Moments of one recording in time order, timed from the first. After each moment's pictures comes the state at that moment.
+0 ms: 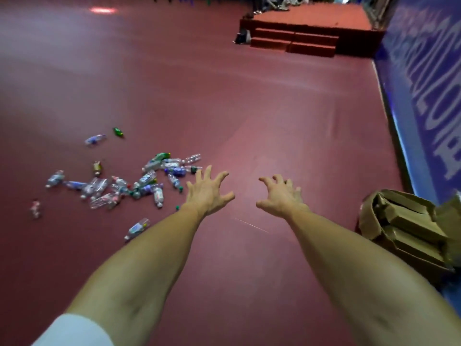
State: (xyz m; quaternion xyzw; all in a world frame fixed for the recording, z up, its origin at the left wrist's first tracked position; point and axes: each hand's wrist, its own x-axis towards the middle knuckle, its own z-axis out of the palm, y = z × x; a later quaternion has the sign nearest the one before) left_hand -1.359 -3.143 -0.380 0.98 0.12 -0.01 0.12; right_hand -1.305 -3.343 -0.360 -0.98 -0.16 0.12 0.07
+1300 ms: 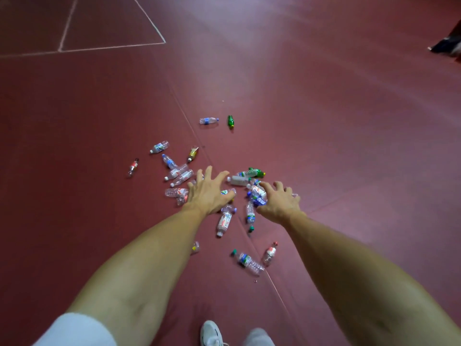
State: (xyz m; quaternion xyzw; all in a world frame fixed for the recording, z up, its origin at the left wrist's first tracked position) left_hand -1.061 -2.698 -0.436 0.87 0.46 0.00 0.18; right_hand -0.896 -2.820 -0.438 -0.87 -0.46 0.18 0.02
